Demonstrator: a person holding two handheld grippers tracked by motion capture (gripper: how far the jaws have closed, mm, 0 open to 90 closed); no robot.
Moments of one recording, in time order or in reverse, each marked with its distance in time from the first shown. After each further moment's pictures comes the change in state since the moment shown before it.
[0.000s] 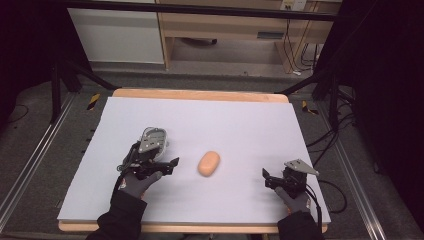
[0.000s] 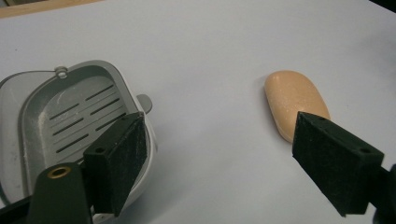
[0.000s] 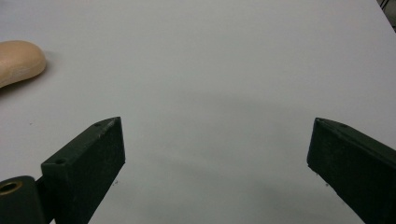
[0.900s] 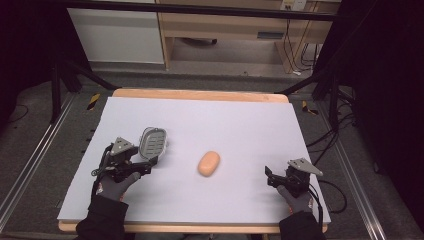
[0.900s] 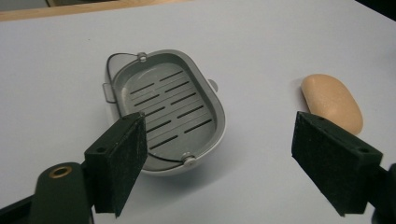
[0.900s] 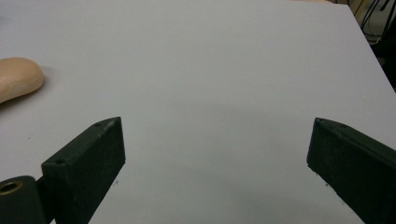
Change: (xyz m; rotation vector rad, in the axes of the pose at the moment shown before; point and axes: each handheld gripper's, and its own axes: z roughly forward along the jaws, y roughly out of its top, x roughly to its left) left arm 0.035 -0.016 -0.037 -0.041 0.063 -0.068; right arm -0.002 0.007 -0.008 -0.035 -0.023 0.006
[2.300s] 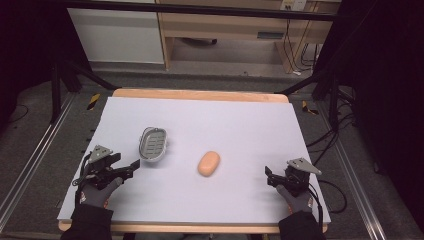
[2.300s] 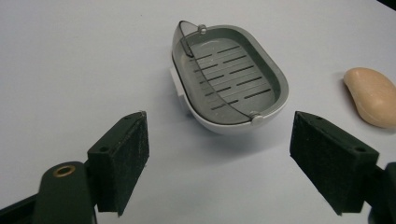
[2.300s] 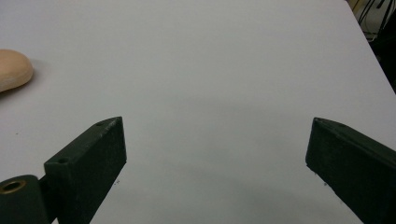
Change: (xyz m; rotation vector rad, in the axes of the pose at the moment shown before) left arm 0.040 -0.033 -0.024 -0.024 0.063 -0.093; right arm -0.002 -0.001 0.004 0.016 -0.017 -0.019
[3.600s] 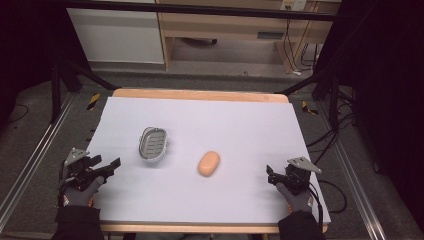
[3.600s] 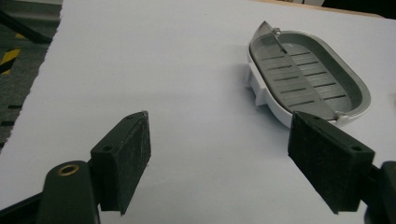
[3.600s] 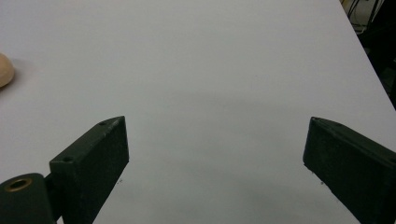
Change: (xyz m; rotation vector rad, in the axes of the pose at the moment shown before) left arm 0.050 -0.020 -0.012 -0.039 0.084 -0.109; right arm -0.002 0.001 0.002 0.024 -0.038 0.021
